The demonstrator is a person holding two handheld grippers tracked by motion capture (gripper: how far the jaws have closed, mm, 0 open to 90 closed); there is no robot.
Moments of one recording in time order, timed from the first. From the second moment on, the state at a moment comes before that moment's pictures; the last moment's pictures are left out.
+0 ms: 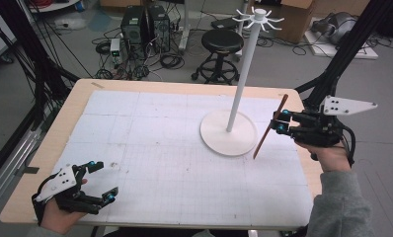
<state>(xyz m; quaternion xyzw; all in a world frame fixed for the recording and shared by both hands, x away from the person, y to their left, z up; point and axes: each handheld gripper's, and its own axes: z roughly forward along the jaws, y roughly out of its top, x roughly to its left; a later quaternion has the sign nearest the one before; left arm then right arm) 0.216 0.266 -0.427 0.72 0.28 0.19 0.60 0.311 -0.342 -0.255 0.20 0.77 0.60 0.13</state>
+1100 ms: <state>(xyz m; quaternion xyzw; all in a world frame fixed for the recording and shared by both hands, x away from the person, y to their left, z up) 0.206 0.277 -0.430 0.72 0.30 0.20 0.59 0.348 -0.359 -0.208 0.19 0.77 0.59 0.13</state>
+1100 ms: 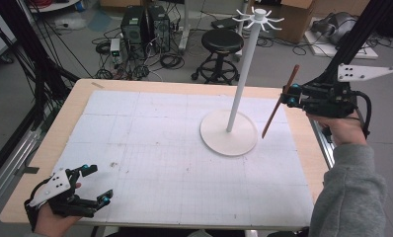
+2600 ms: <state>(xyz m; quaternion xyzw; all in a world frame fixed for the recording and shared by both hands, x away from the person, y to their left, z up) 0.192 0.286 -0.430 0.72 0.31 0.21 0.59 0.399 -0.328 -0.158 0.24 0.75 0.59 0.20</state>
